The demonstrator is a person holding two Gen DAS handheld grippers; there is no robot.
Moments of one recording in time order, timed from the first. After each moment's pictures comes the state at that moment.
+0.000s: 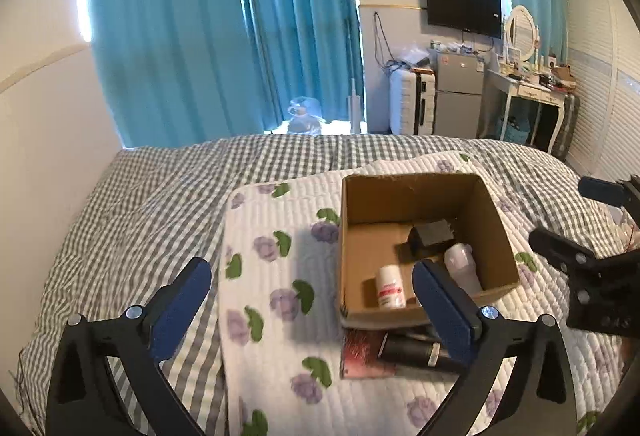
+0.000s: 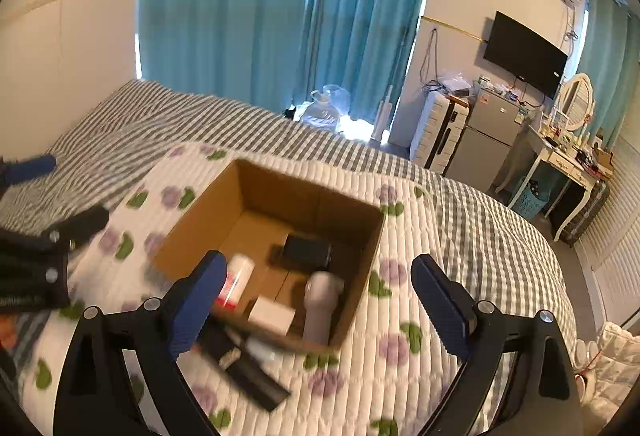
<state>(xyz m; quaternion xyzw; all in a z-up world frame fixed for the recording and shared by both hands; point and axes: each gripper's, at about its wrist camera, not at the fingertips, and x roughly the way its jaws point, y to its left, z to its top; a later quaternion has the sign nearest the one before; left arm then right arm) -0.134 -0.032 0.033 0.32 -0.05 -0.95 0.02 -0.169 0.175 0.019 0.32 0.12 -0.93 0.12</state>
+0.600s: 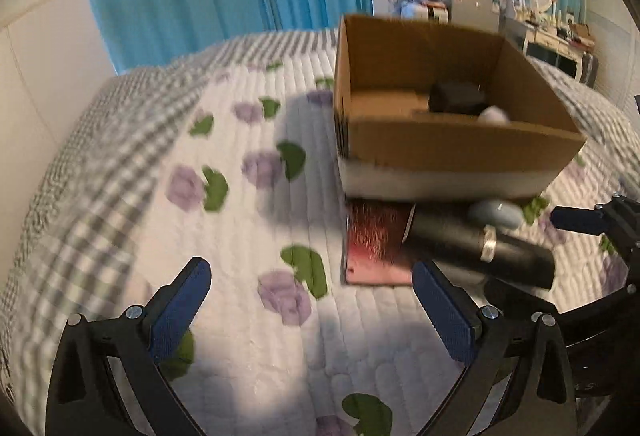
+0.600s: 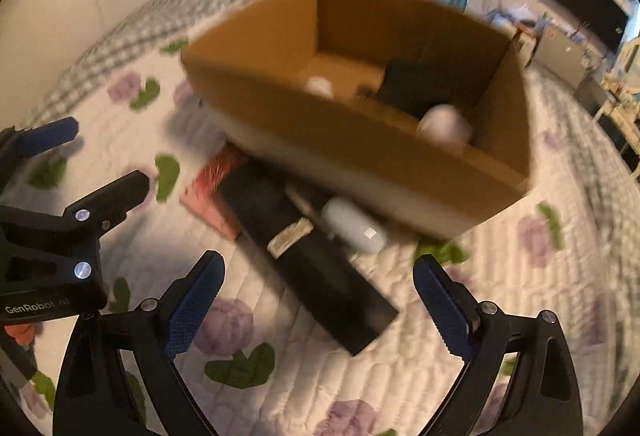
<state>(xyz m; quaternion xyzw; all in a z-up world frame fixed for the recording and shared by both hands) -0.123 -0.027 -0.117 0.41 -0.06 -0.91 0.05 -0.161 0.139 -0.151 0.45 0.13 -0.86 0.21</state>
